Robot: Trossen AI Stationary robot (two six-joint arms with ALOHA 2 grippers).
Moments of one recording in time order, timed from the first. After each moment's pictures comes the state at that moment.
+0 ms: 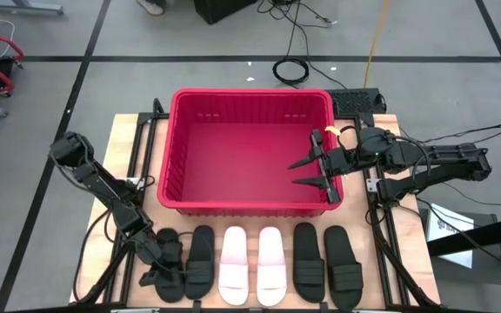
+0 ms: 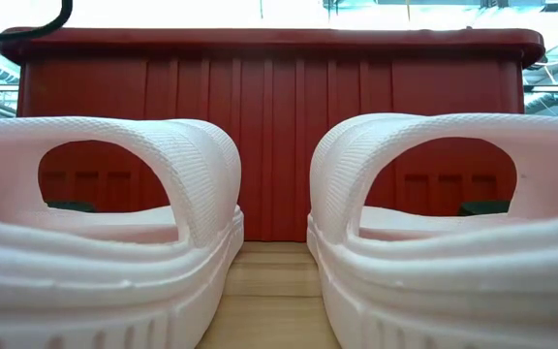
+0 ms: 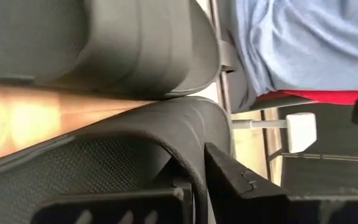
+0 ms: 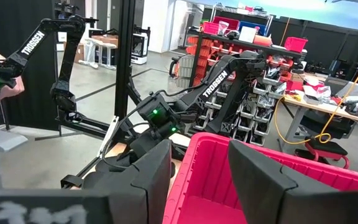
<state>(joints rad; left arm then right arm) -0.87 1.31 0.42 0.19 0.19 -0.96 0.03 1.02 1.03 -0.04 -0.21 -0.17</state>
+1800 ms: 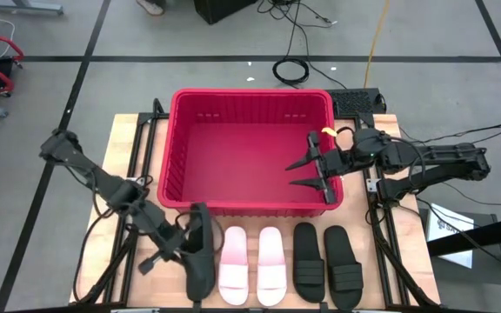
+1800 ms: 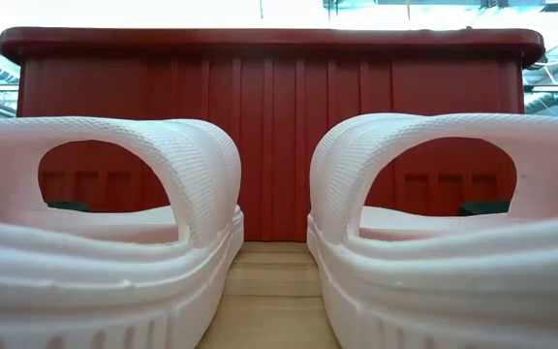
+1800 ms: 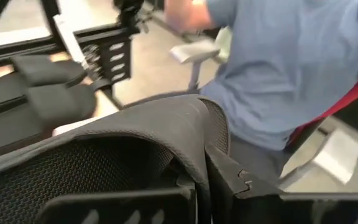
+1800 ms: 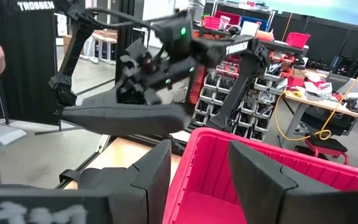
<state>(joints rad) -0.59 1.16 1.02 -0.29 0.25 -0.07 0.03 1.05 1.03 -0.04 -0.21 -0.18</state>
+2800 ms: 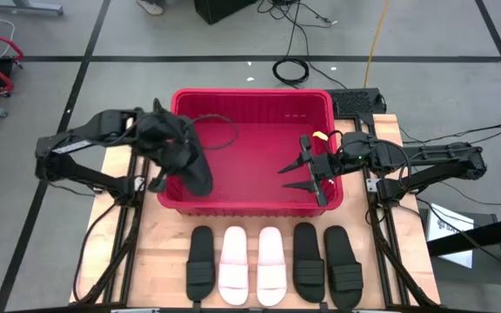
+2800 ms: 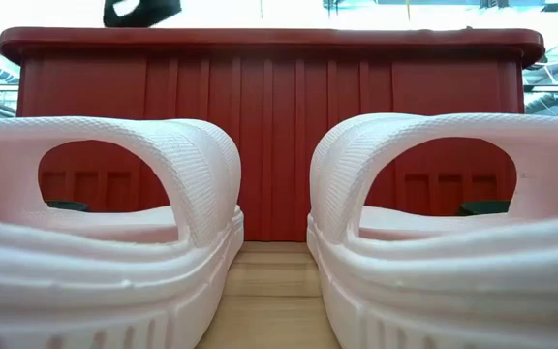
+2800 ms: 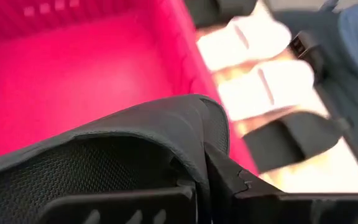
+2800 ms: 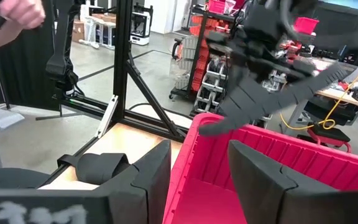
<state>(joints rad) 0.18 1.20 1.51 -1.26 0.35 0.38 0.03 1.11 1.03 -0.04 -0.21 -0.20</state>
